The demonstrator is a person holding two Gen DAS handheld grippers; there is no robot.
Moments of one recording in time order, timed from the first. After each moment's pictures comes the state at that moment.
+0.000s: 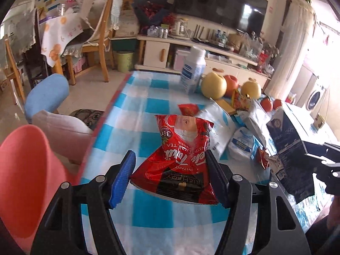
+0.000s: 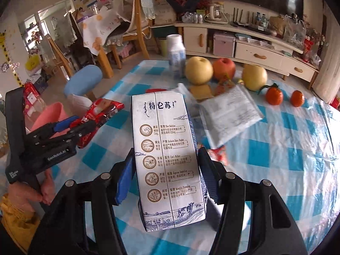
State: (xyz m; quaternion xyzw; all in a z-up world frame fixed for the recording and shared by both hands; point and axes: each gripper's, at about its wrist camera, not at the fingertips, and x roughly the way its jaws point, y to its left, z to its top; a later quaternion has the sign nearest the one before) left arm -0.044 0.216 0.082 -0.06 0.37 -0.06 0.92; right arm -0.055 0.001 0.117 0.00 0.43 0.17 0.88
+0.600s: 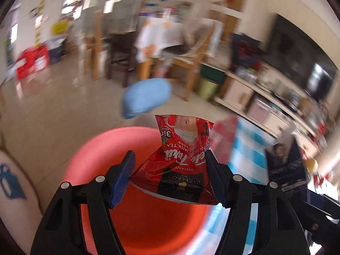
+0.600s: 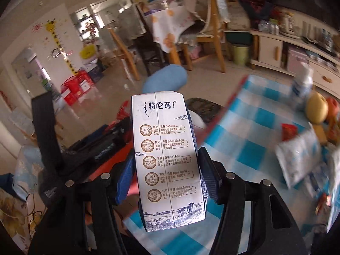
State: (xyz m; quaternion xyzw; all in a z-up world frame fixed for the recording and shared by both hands) left arm -0.093 0.411 0.102 -0.20 0.30 0.21 0.91; right arm -0.048 0.232 0.143 0.01 0.41 0.37 0.83
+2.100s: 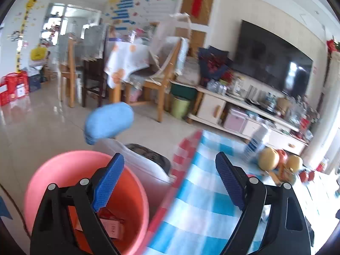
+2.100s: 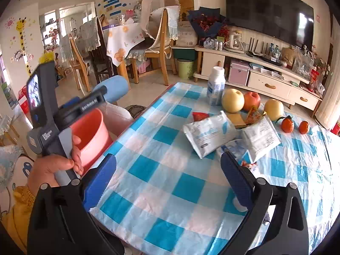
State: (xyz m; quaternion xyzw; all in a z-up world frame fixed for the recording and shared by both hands) left arm -0.049 0.314 0.118 -0.13 0.22 0.11 0.96; right arm -0.116 0.087 0.156 -0.04 0.36 0.19 0.91
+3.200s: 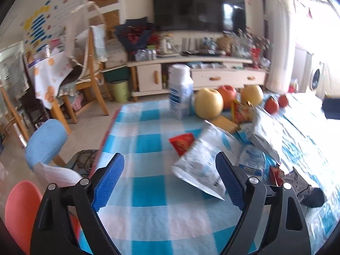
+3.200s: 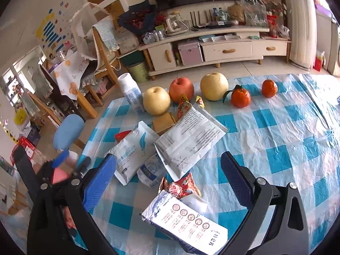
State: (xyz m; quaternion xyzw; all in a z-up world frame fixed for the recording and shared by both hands) left arm 0.005 0.155 0.078 0.07 0.31 -0.07 0.95; right arm -0.017 -0.091 0.134 0.14 0.40 0.08 0.90
